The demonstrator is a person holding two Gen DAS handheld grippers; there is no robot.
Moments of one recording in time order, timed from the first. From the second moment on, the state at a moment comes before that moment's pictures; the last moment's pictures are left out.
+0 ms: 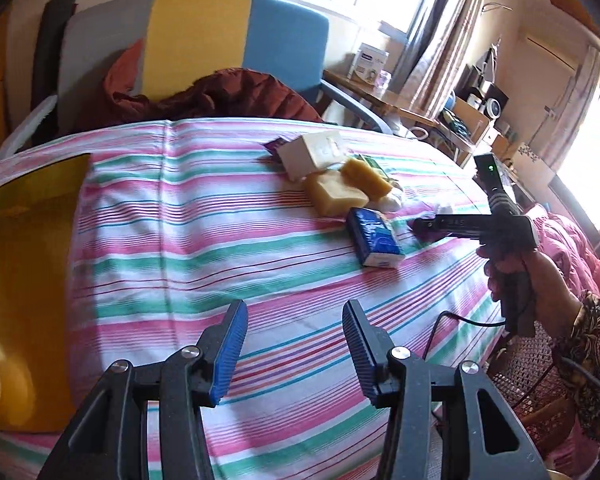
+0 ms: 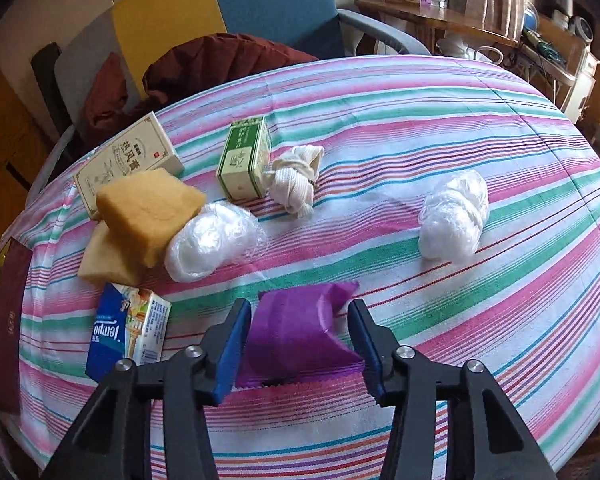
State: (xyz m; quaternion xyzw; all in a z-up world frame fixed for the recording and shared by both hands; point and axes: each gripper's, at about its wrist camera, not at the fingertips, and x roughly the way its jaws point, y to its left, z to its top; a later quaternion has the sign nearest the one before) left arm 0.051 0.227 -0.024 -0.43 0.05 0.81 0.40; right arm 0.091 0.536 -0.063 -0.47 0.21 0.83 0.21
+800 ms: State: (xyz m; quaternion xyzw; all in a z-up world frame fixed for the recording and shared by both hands) left arm 0.037 0.419 -0.075 -0.47 0.13 0.76 0.44; right arm 0.104 0.536 -0.060 -0.49 0.25 0.81 0.20
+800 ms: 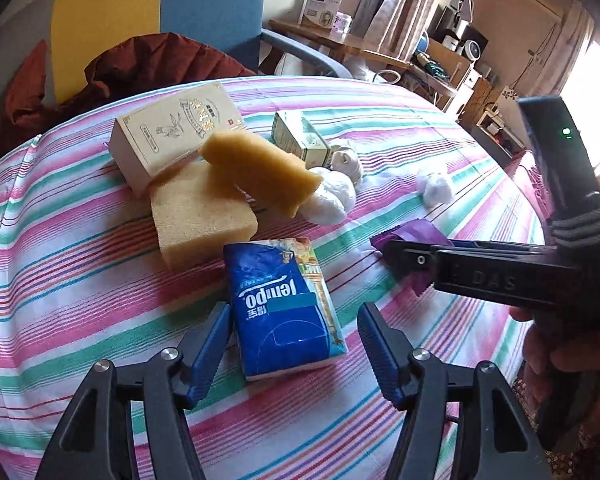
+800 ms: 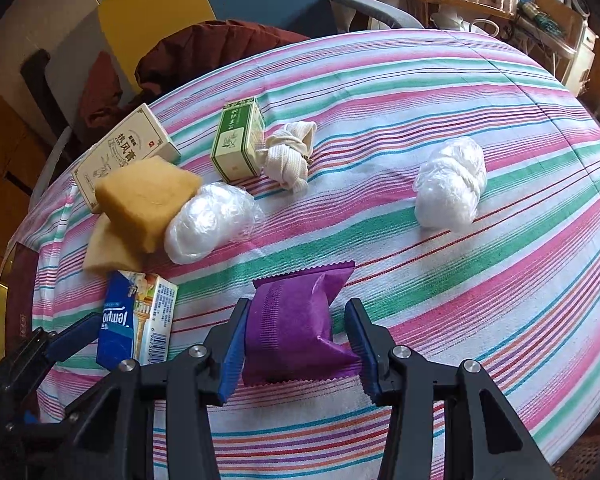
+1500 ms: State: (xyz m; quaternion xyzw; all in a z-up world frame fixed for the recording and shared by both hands) left arm 0.065 0.337 -0.090 -0.39 0.14 0.80 0.44; right arm 0.086 0.499 -0.061 -0.46 0.28 0.84 0.08
